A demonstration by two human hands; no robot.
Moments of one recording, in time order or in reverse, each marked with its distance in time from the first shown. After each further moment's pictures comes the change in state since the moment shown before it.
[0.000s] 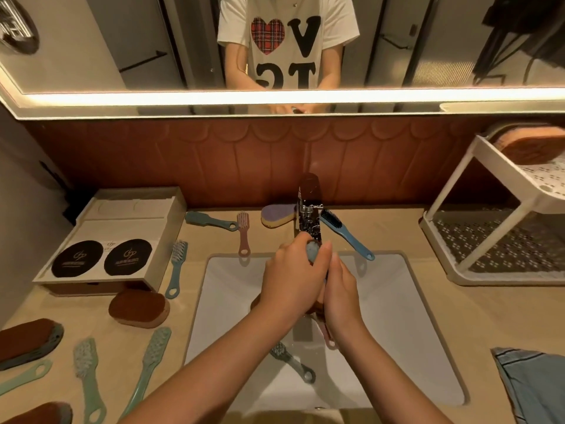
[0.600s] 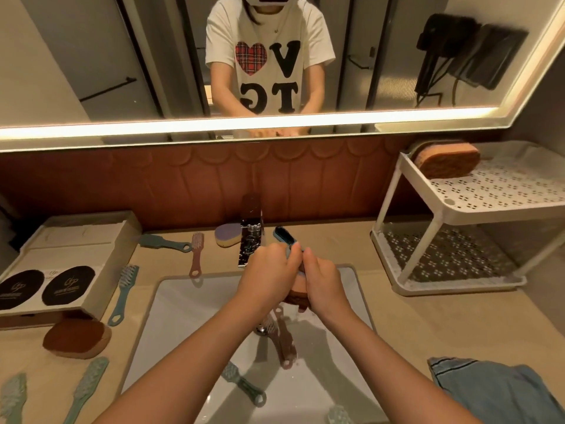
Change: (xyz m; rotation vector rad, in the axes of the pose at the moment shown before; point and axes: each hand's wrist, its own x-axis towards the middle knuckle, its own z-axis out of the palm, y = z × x) left_hand 0.032 0.066 0.057 0.140 -0.104 0.046; right_hand 0.048 -0.029 -0.103 -0.263 -0.081 -0.130
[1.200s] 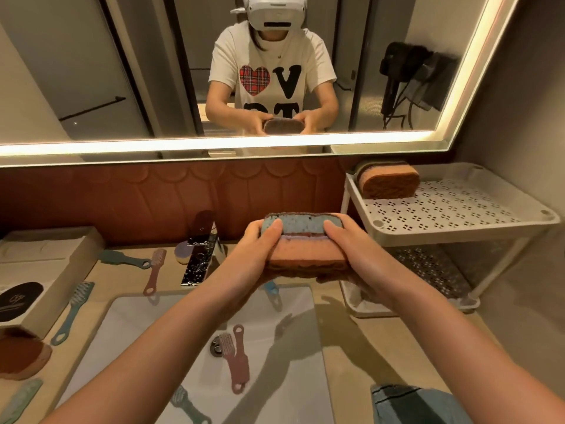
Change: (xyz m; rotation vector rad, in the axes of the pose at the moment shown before) left_hand 0.014 0.103 0.012 -0.971 -0.209 -0.250; right_hand 0.027 -0.047 -0.174 0.206 -0.292 0.093
